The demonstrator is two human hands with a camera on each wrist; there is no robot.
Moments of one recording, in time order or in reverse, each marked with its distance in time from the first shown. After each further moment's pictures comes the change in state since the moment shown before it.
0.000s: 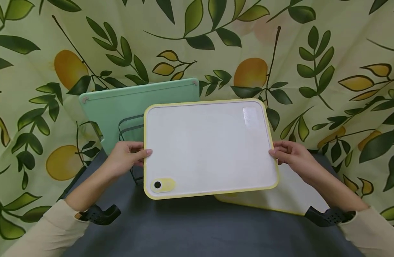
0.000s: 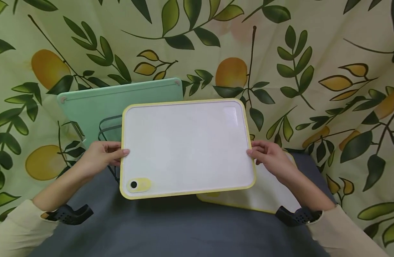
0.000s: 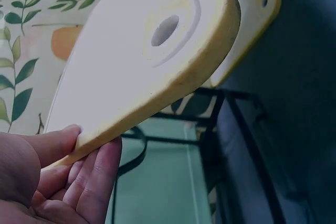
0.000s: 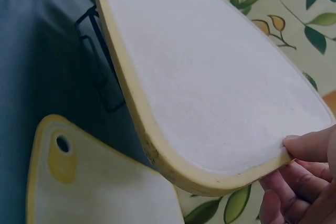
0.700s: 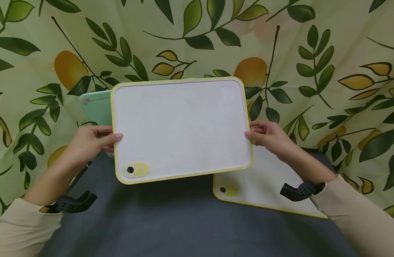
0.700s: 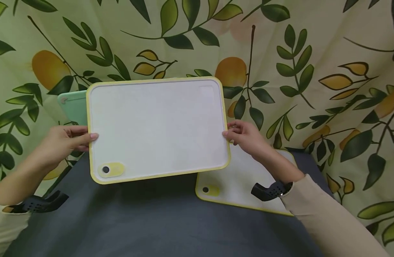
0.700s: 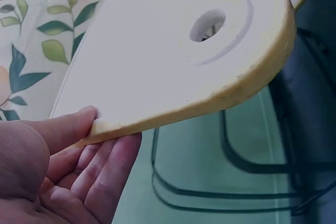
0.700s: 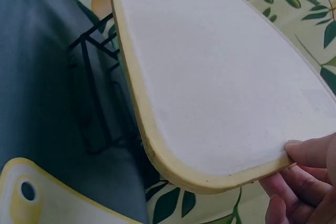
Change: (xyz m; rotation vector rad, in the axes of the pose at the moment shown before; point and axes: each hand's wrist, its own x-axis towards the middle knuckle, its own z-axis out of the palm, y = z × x) left_hand -0.011 0.016 -0.072 0.111 0.132 0.015; right_hand 0.047 -0.059 0.018 -0.022 -0.016 -0.060
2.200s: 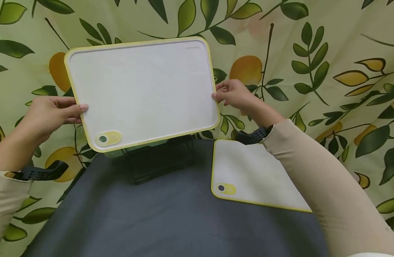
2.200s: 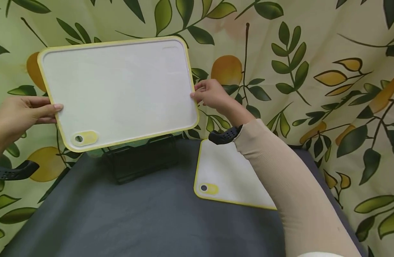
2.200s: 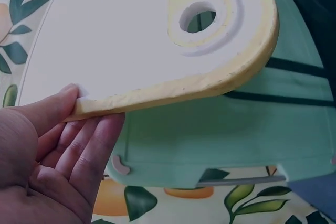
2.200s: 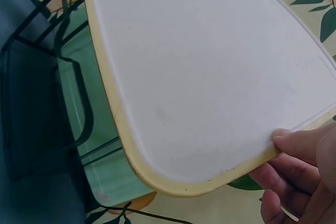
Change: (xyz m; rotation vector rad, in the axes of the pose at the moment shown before) left_hand 0.032 0.015 -0.082 0.027 0.145 -0.007; right_hand 0.107 -0.083 0.005 -0.029 -0.004 -0.013
